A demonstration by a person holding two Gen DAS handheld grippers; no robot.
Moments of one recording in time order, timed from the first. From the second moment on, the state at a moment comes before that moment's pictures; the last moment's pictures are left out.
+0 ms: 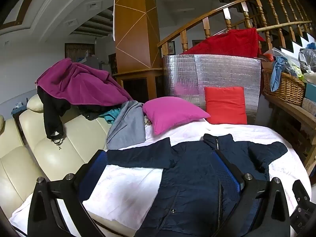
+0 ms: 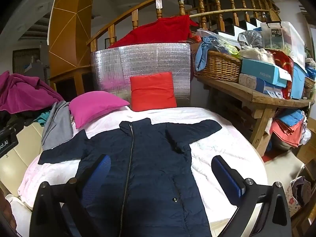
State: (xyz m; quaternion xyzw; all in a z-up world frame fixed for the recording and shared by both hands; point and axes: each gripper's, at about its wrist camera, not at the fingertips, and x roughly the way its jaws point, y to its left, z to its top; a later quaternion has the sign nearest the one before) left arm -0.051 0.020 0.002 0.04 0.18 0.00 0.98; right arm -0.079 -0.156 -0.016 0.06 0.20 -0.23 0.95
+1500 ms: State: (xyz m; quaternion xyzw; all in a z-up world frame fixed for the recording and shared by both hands) left arm -0.028 0.013 -0.012 0.04 0.20 0.00 0.98; right arm -0.060 -0.181 -0.030 0.08 0.21 -0.24 0.95
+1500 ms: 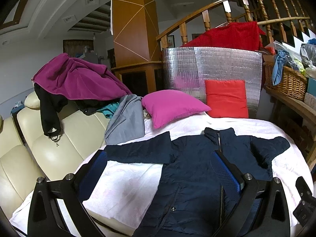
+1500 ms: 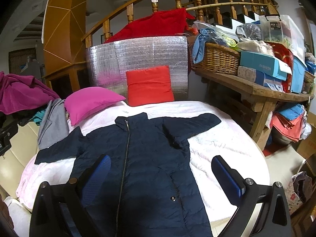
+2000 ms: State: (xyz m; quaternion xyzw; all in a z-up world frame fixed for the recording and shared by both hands) left arm 0.059 -0.036 -0.060 0.06 0.31 -0.05 0.95; right arm -0.008 -0.276 -0.053 0.12 0.24 -0.24 0.93
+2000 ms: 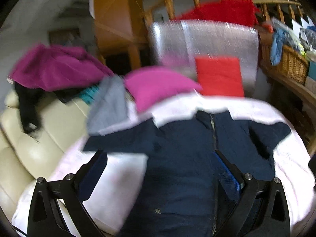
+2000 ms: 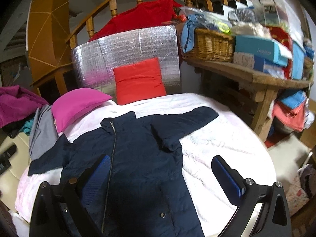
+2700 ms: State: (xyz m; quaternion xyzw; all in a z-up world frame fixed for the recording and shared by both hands) left arm 0.222 -0.101 -0.245 0.10 0.46 0.00 0.88; right arm 0.127 -0.491 -0.171 0.37 0.25 -0.17 0.88
